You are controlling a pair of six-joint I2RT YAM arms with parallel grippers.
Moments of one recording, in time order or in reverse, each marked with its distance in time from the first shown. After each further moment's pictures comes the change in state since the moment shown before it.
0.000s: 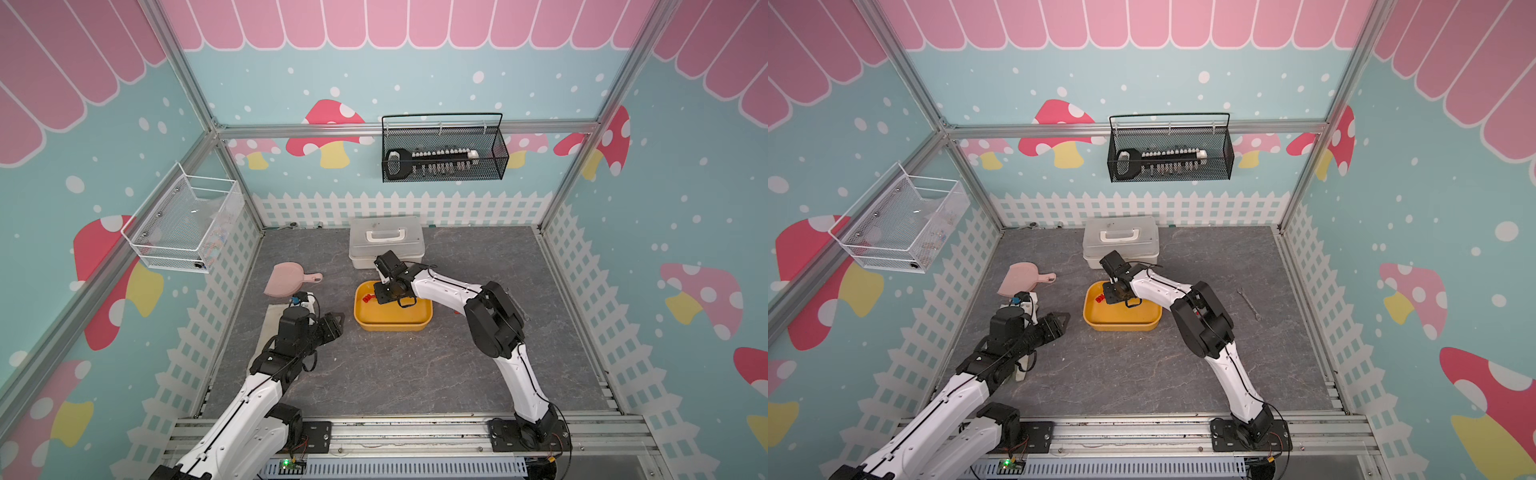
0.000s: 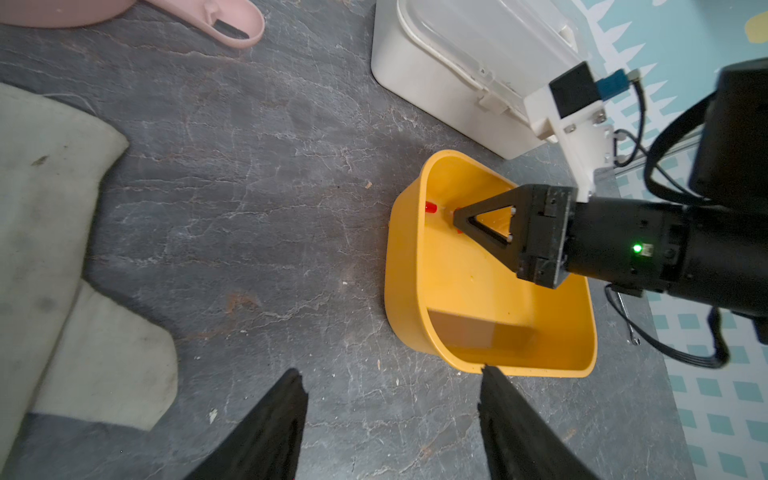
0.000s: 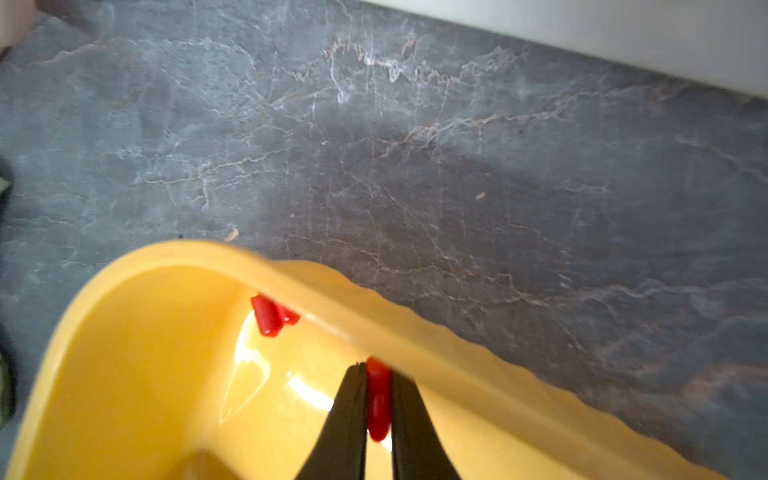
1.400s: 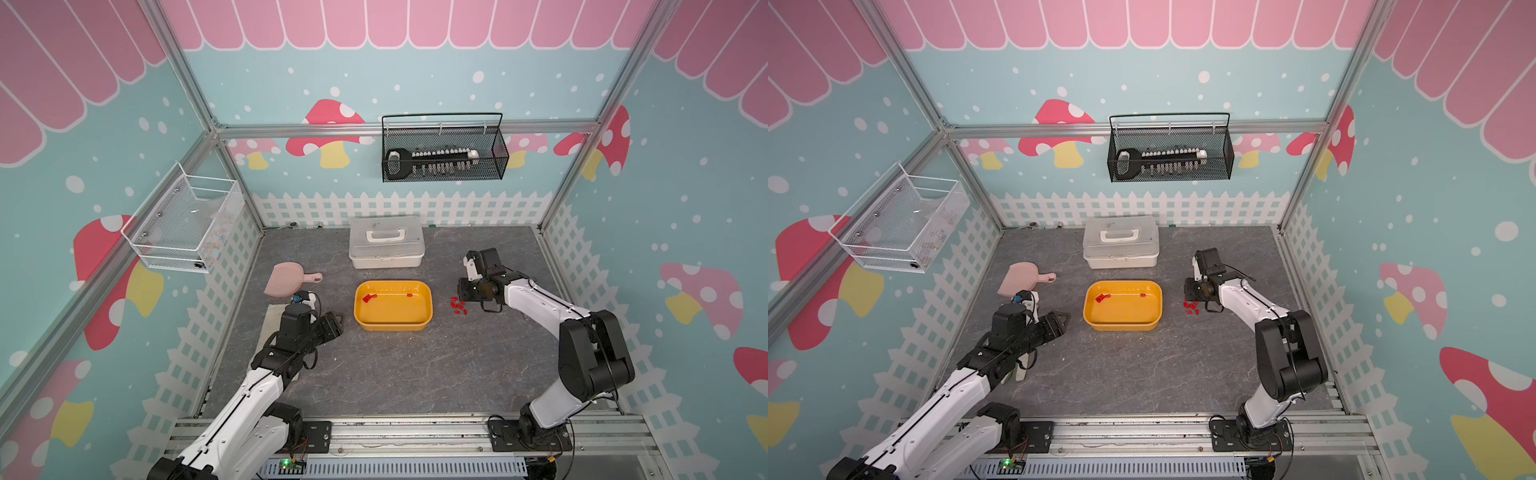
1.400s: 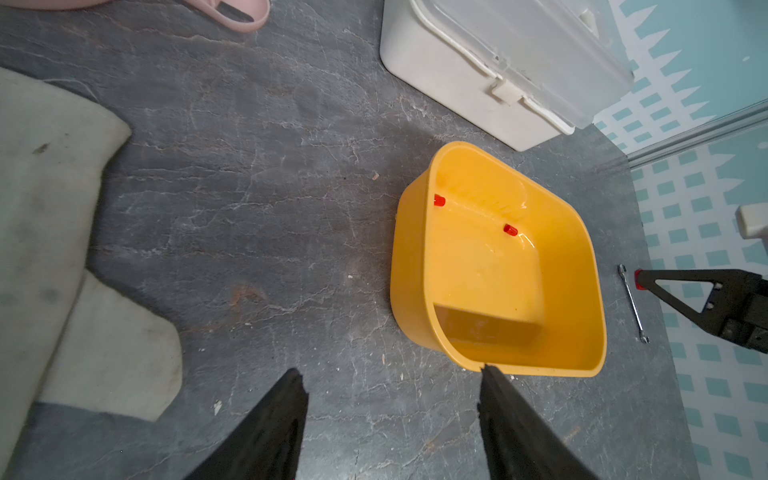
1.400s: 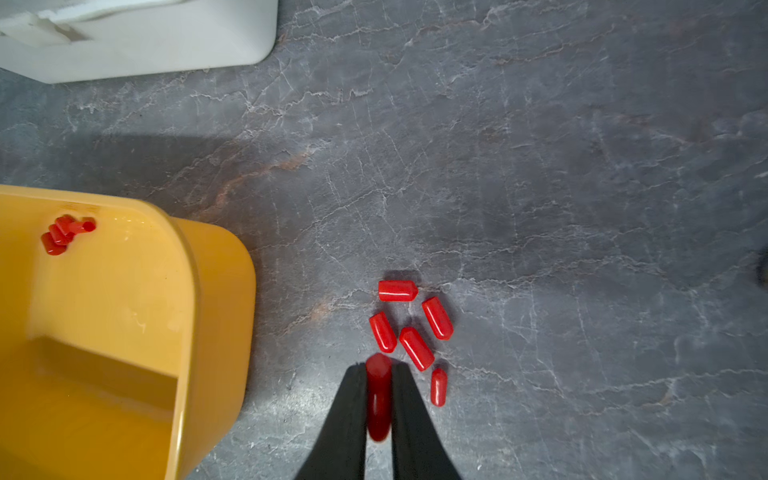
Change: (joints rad) left arm 0.000 0.041 0.032 -0.035 0.000 -0.001; right arm -0.478 -0.597 -0.708 0.116 -0.090 -0.128
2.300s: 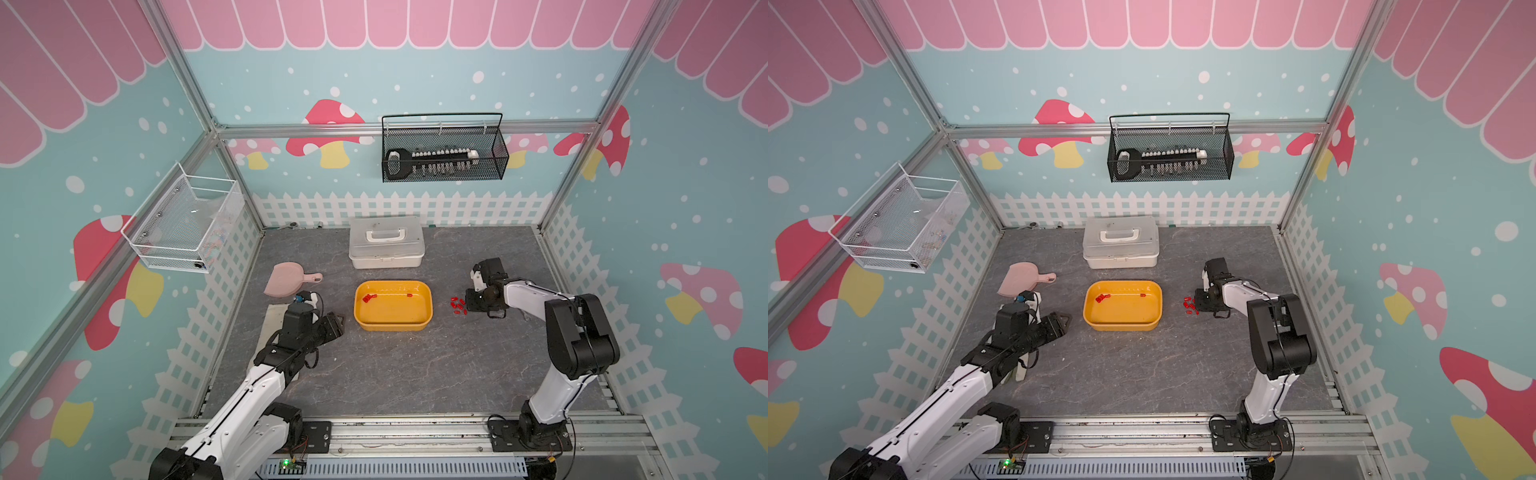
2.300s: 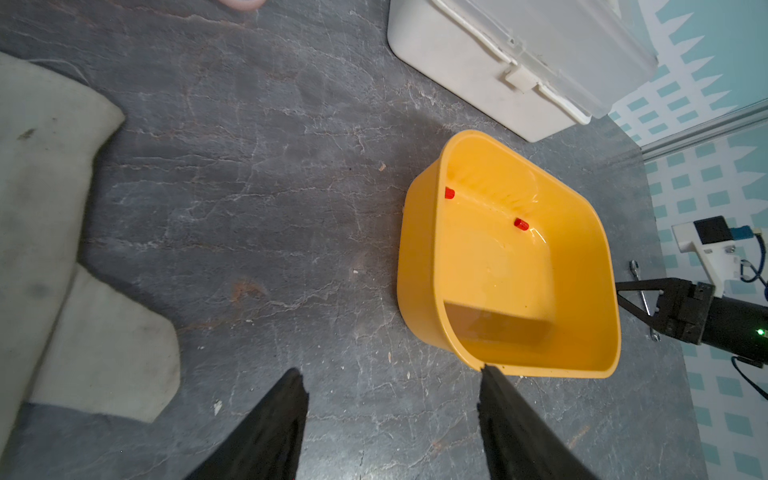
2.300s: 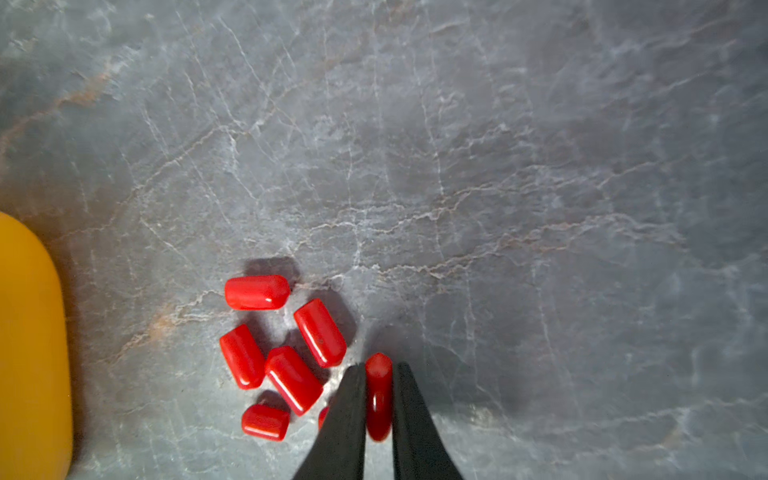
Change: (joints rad) left arm -0.010 0.043 0.000 0.014 -0.003 0.000; right arm -0.095 0.142 -0.057 0.050 -0.015 -0.066
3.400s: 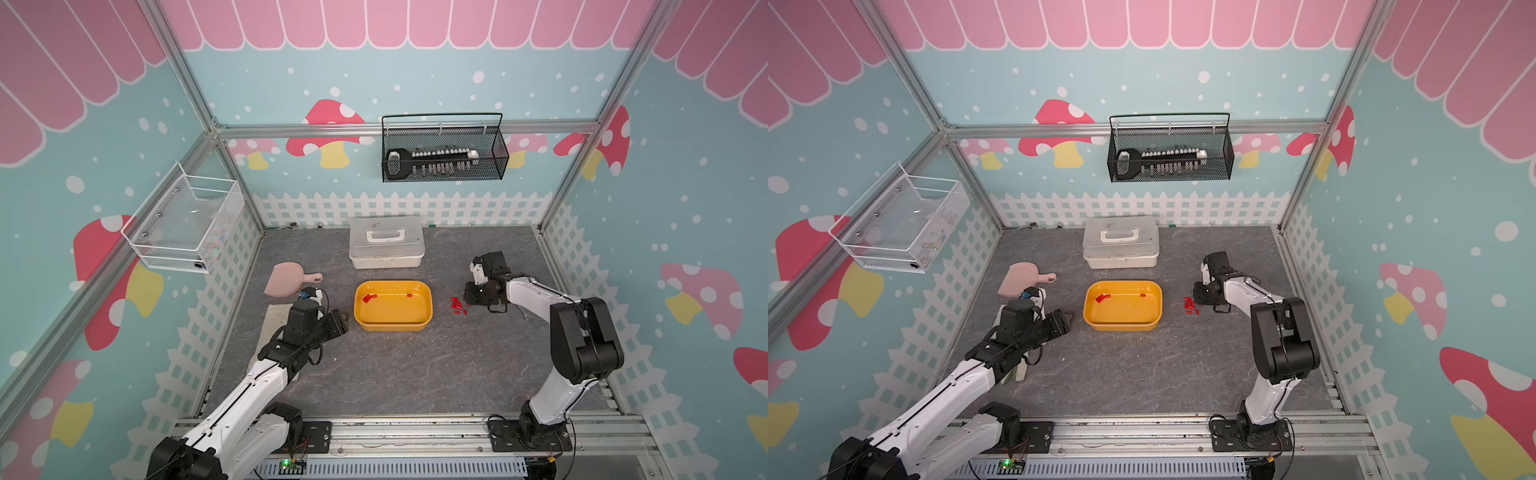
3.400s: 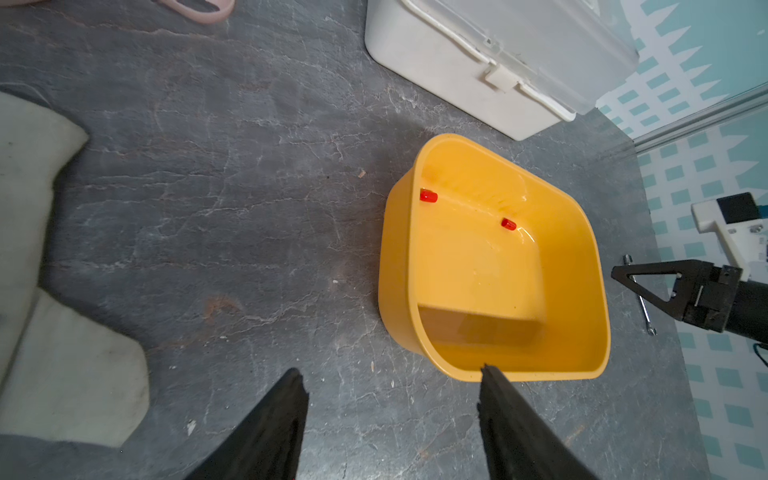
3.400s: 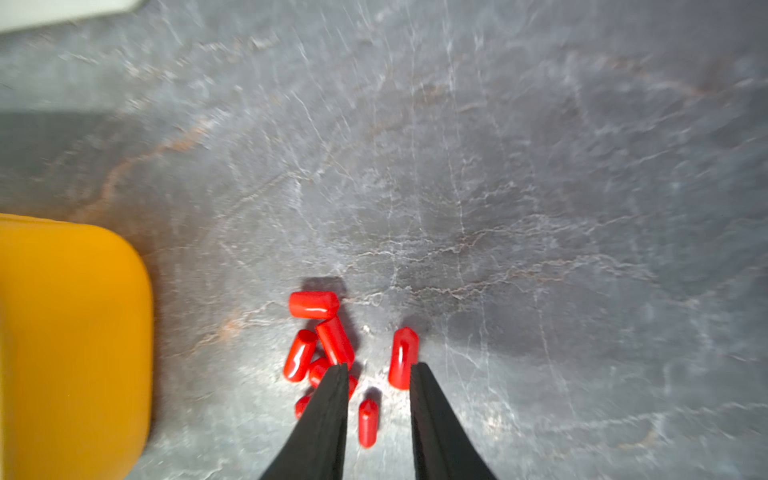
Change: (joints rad) left arm -0.049 0.041 0.037 0.019 -0.024 0.000; right arm 0.000 -0.061 0.055 -0.038 -0.034 -0.003
